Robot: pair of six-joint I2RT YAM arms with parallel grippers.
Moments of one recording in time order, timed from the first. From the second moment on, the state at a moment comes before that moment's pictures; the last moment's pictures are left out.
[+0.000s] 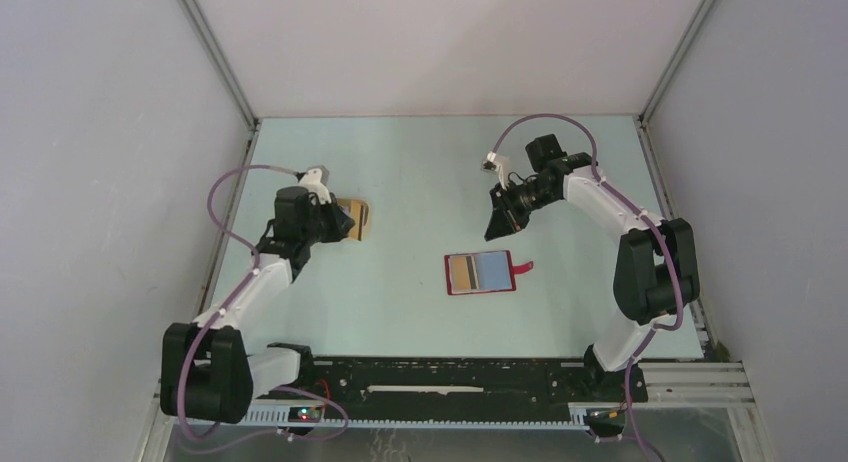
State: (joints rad) left arm -0.11 1.19 0.67 -0.08 0.22 -0.28; right arm 0.29 1.72 1.34 -0.85 -0.87 -0.44
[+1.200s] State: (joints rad) left arm -0.62 1.76 0.35 1.20 0.52 -1.06; right arm 0.29 1.87 1.35 -0.95 -0.79 -0.52
